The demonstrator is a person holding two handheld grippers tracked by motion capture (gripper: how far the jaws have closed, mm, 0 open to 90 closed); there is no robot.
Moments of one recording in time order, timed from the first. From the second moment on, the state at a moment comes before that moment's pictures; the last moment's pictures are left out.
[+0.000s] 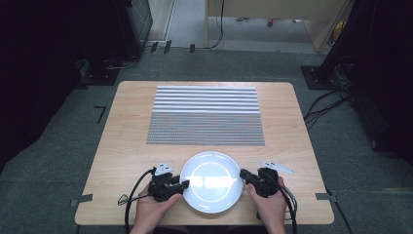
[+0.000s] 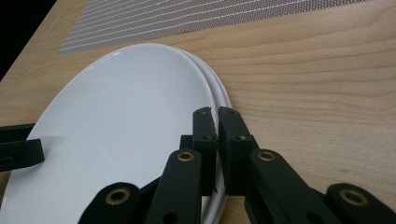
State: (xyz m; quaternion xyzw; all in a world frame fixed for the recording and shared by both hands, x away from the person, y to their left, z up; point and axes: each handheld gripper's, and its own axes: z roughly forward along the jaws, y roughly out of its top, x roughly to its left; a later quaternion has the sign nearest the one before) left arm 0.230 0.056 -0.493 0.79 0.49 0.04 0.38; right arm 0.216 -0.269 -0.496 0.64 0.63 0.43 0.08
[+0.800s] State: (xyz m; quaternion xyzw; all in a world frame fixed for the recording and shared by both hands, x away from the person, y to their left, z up) left arm 0.238 0.080 -0.487 0.77 0.50 0.03 0.39; right arm 0.214 -0.251 -0.504 0.62 0.63 0.46 0.06
